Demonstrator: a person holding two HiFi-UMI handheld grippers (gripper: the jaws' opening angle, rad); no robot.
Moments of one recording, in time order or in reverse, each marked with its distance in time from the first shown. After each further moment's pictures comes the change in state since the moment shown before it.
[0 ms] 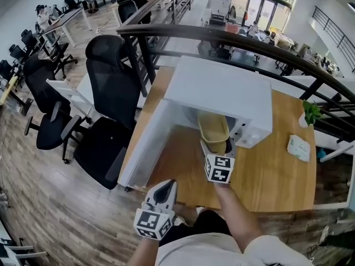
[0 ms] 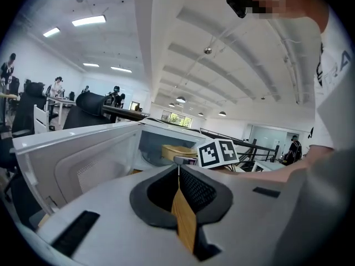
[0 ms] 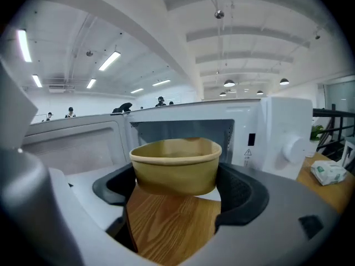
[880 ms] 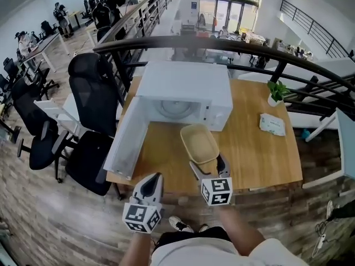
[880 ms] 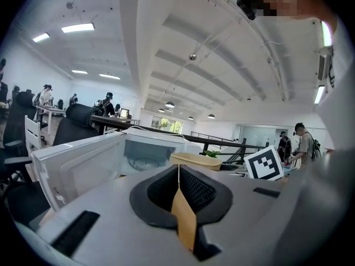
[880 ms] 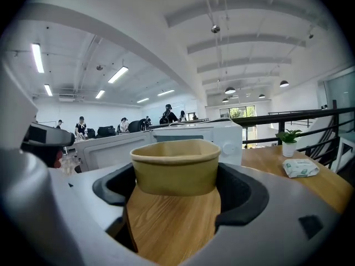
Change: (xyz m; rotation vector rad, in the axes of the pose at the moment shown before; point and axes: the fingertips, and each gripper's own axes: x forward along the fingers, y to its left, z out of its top) left arm -0.052 -0.078 -0.001 0.087 -0.055 -0.087; right arm -0.216 -0.012 -0.014 0.012 -0.096 0.065
